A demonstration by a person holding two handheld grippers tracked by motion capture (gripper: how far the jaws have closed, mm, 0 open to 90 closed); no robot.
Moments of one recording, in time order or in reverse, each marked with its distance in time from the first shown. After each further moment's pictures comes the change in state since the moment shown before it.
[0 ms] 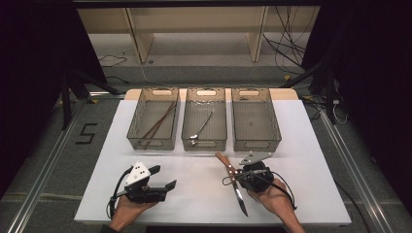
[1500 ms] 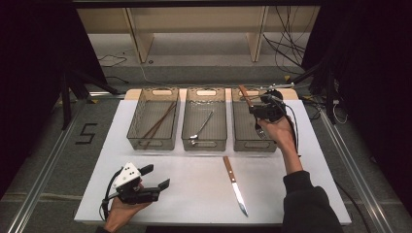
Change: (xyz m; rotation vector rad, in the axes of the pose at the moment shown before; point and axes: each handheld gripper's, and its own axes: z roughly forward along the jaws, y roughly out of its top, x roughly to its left) left arm 0.009 -0.005 -0.015 -0.064 0.004 -0.029; right arm -0.140 0.120 -0.005 -0.147 -0.157 0.291
